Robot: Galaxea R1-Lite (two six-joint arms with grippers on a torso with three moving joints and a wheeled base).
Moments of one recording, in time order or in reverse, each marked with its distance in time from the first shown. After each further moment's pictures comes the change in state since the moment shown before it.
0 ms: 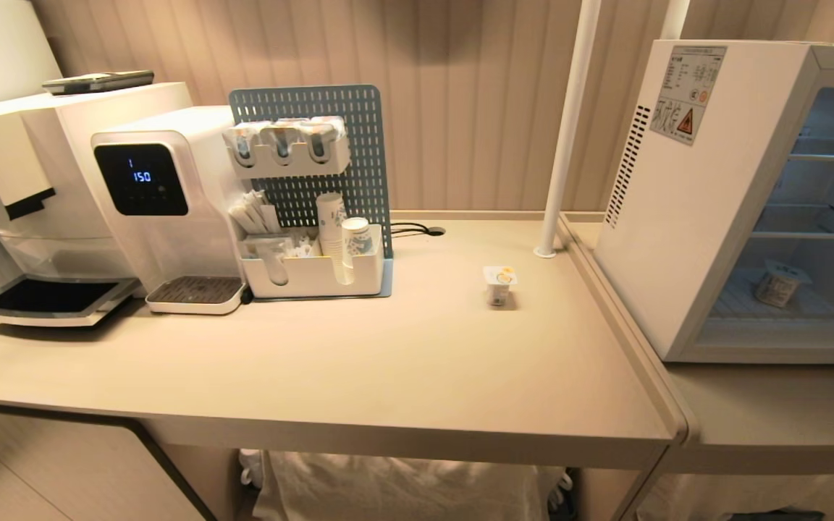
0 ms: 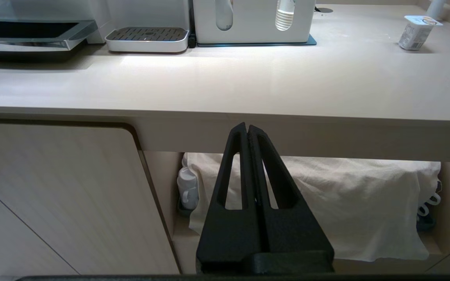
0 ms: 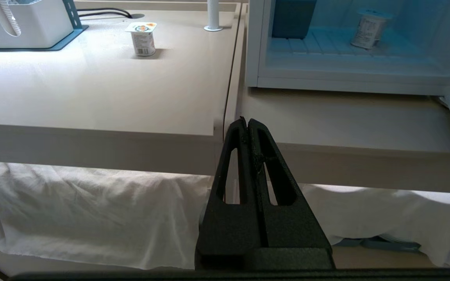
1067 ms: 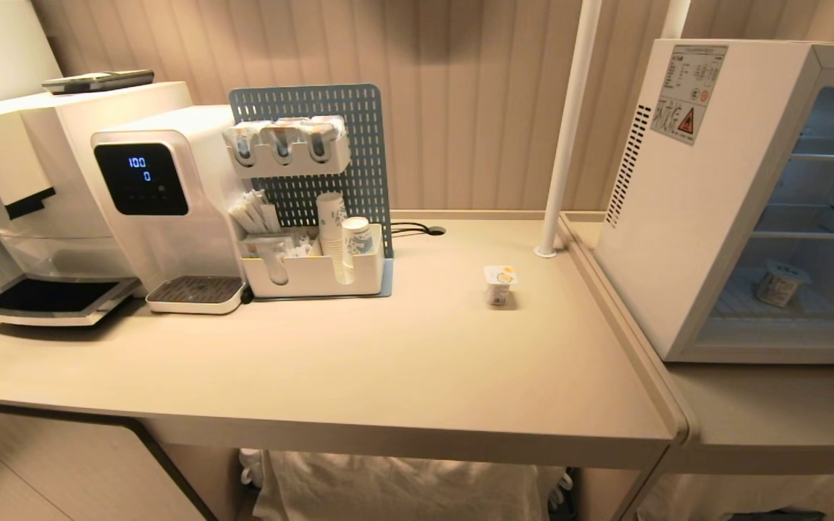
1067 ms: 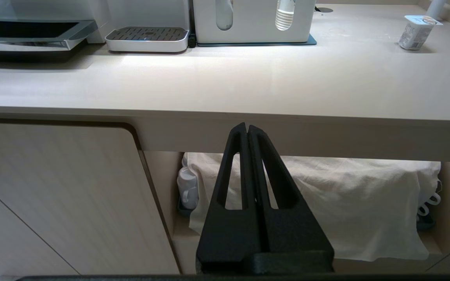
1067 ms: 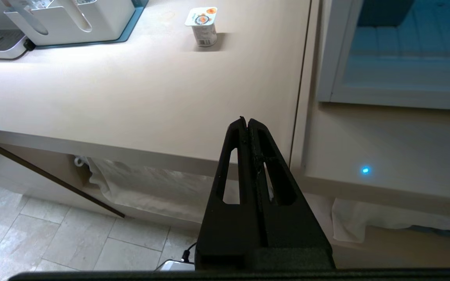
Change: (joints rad) left arm 0.000 0.000 0.000 -0.001 0.000 0.000; right arm -0.002 0.777 -0.477 -0.029 0.208 0.138
